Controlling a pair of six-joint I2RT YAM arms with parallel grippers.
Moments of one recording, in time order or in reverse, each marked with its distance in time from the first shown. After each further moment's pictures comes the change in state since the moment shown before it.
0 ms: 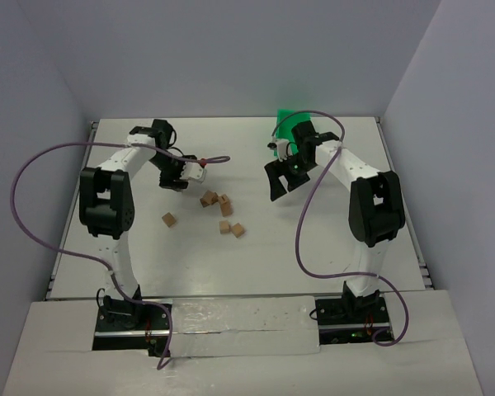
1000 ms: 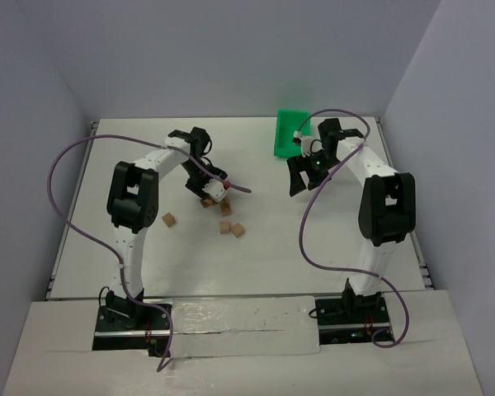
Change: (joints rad) left arm -0.195 0.213 0.147 -0.052 -0.025 0.309; right arm -0.160 -0.020 -0.003 -0.082 -0.013 -0.037
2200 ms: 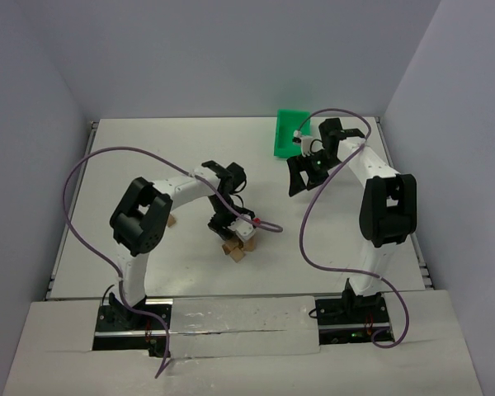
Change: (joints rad) left arm -0.333 -0.209 -0.331 0.023 0.087 -0.301; right arm -0.010 -0.017 -0.002 -0.017 -0.043 -0.015
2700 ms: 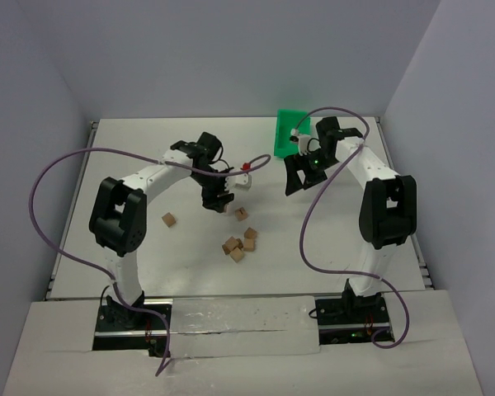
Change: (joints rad) left arm 0.189 -0.097 0.059 0.161 0.022 -0.623; right arm 0.031 -0.015 0.007 0.001 -0.018 0.030
